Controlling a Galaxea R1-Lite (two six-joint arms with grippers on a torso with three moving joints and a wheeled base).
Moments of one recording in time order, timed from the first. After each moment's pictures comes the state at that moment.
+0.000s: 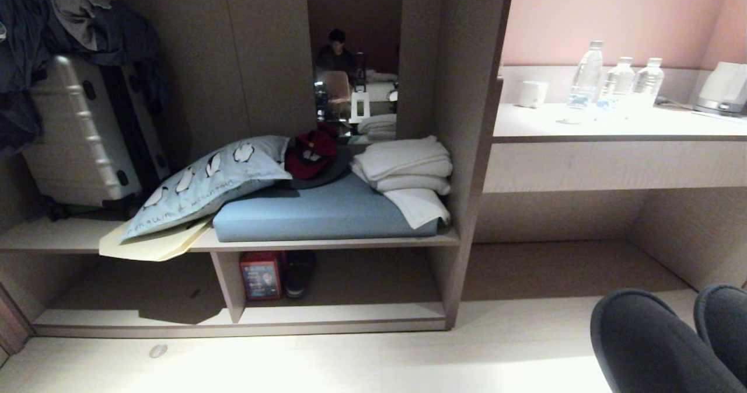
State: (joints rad) left arm 0.00 0.00 0.00 0.00 0.00 -0.01; right arm 0.02 0.00 0.00 0.01 0.00 -0.01
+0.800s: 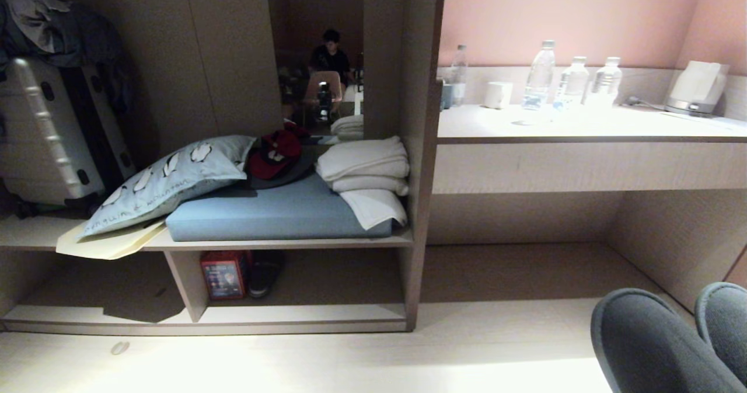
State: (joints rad) left arm 0.00 0.00 0.00 0.00 0.00 -0.01; right arm 0.02 0.00 0.00 0.01 0.00 -0.01
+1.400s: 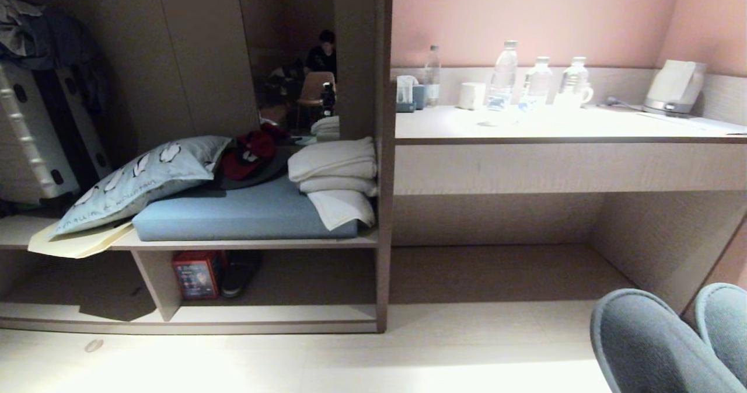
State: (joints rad) left arm 0.00 0.00 0.00 0.00 0.00 -0.01; right arm 0.02 0.00 0.00 0.01 0.00 -0.01
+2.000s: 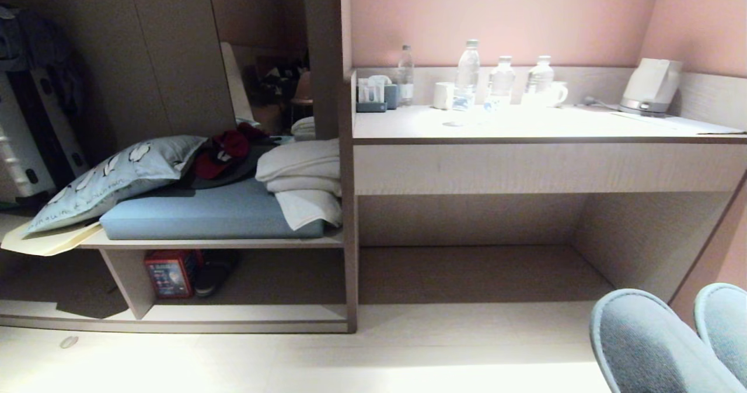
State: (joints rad) left arm 0.00 0.00 0.00 0.00 0.00 -0.01; right arm 0.02 0.00 0.00 0.01 0.00 -0.01
